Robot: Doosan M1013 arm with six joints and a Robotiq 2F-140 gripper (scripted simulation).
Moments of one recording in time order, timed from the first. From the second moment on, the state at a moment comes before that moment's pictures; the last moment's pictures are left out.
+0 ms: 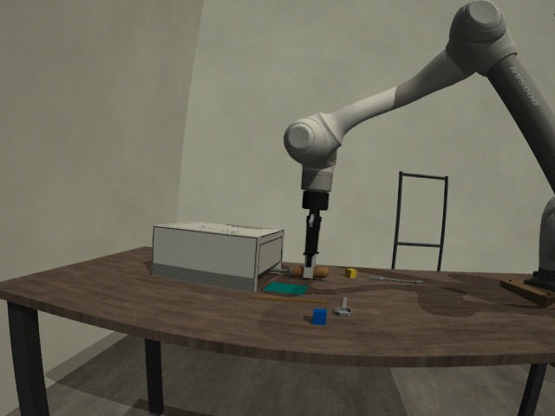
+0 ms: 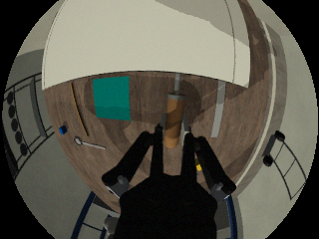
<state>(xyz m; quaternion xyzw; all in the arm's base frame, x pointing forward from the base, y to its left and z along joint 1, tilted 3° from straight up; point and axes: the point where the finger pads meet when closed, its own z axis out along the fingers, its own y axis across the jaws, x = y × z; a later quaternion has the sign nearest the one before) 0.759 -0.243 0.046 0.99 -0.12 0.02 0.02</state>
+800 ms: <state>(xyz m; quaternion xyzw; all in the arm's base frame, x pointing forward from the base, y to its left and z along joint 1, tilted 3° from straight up) 0.760 -0.242 0.046 0.99 -0.12 0.02 0.02</state>
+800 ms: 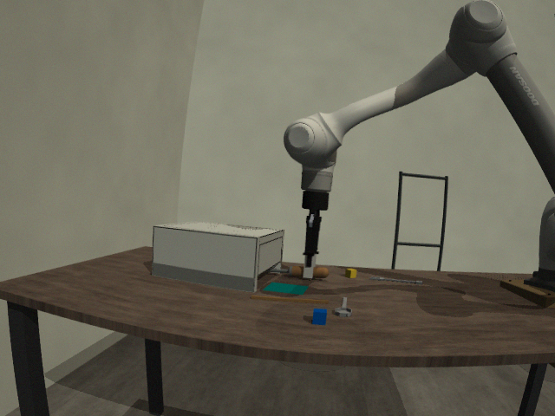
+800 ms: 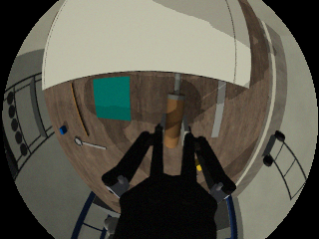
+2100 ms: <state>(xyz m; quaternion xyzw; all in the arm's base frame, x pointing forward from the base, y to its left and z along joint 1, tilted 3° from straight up) 0.780 -0.165 0.044 0.99 -0.12 0.02 0.02</state>
